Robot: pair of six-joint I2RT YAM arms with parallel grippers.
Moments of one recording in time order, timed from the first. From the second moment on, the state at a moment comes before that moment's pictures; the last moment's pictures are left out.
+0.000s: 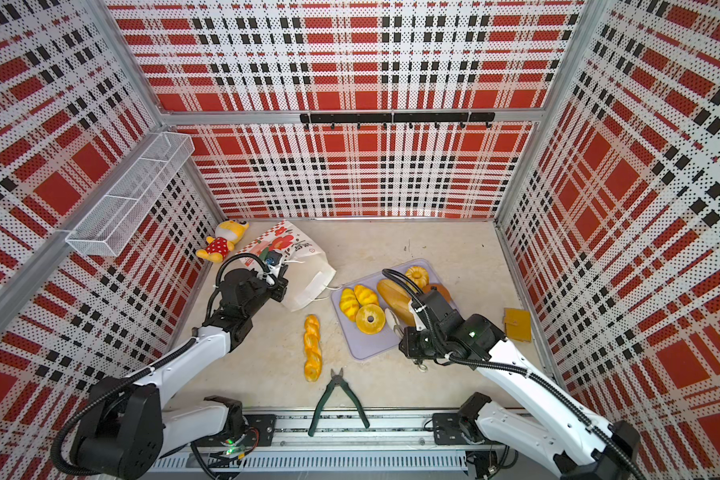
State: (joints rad) left arm -0.21 1.20 0.58 0.35 0.10 0.31; right arm 0.70 0.95 0.95 -1.02 -0.18 0.67
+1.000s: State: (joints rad) left arm -0.22 1.19 0.58 0.35 0.10 0.31; right arm 0.68 0.97 0.71 -0.85 -0.17 0.66
